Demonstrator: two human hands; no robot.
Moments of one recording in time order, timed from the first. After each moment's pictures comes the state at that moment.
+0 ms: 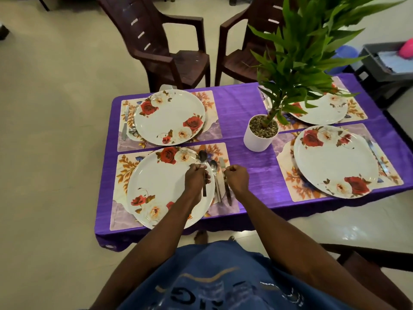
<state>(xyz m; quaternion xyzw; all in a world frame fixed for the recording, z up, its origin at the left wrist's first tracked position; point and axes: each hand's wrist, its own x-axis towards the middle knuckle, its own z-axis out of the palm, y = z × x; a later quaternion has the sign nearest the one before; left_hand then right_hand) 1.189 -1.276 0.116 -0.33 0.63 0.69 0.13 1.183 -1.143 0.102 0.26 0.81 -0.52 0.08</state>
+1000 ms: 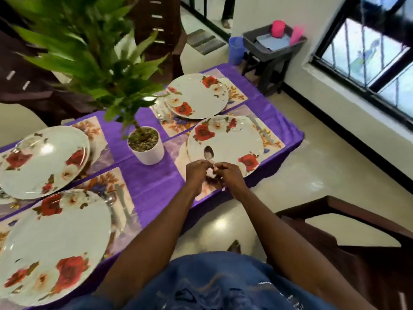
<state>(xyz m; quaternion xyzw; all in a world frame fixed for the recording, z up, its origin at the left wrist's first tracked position) 1.181 -0.928 0.135 -0.14 0.70 0.66 0.24 1.237 -0.823 0.127 0.31 0.70 -0.64 0.04</state>
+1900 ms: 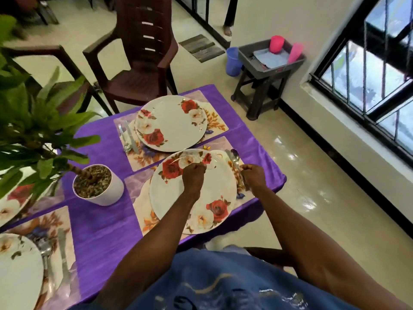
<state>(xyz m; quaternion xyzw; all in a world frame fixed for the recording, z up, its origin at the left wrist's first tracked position) 1.073 -0.764 0.120 -0.18 0.72 0.64 0.20 1.127 -0.580 0.111 0.41 0.74 -0.53 -0.01</state>
